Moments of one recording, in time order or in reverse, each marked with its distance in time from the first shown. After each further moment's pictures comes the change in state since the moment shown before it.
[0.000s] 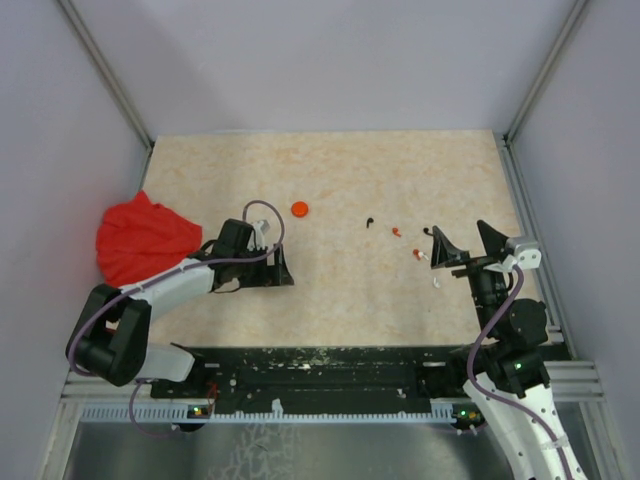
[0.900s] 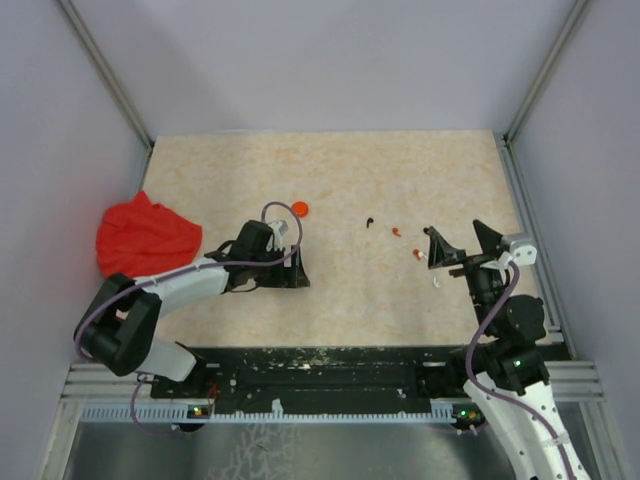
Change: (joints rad) left arm -0.142 0.069 0.032 0.096 -0.047 -0.059; right arm 0.009 0.006 0.001 -0.002 -0.005 -0.001
